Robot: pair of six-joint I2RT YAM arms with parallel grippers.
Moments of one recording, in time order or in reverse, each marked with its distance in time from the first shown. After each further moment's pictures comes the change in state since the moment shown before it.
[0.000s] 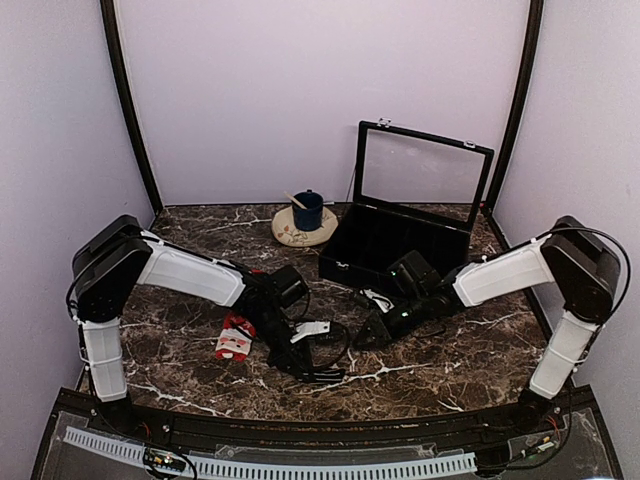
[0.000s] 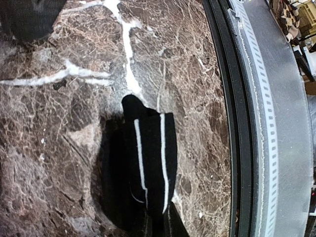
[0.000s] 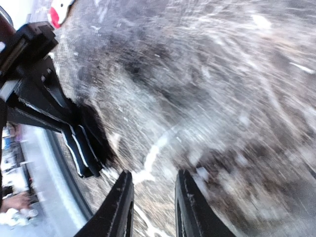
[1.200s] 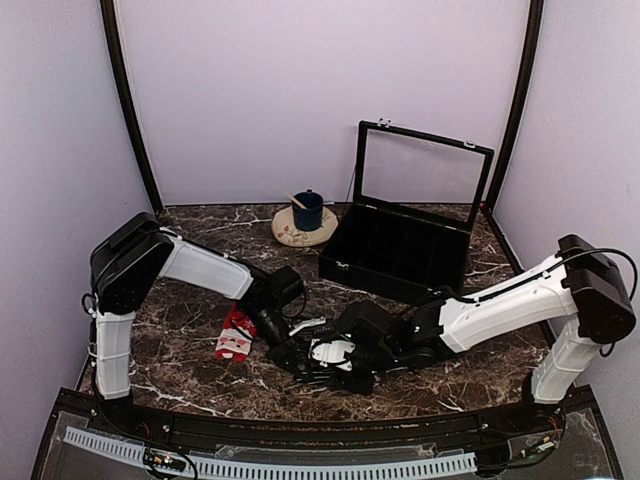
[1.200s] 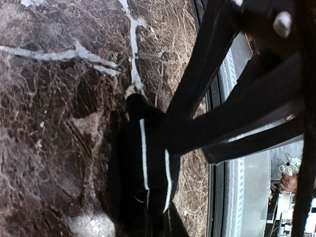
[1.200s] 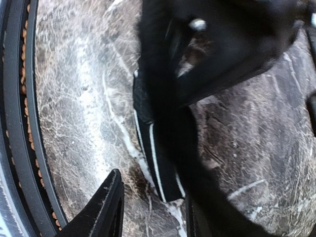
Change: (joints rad) left arm 0.072 0.121 0.077 -0.126 0.212 -0.029; right arm 0.492 -0.083 0.057 -0.061 0.587 -0.478
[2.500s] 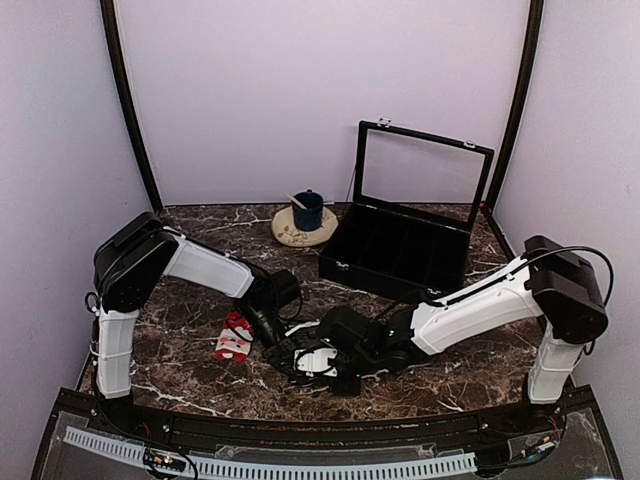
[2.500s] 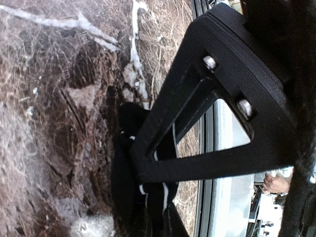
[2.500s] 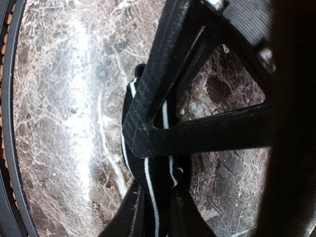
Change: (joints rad) left arm 0.020 0.028 0.014 -0.079 0.048 0.007; right arm 0.009 0.164 0.100 0.012 0.000 -0.168
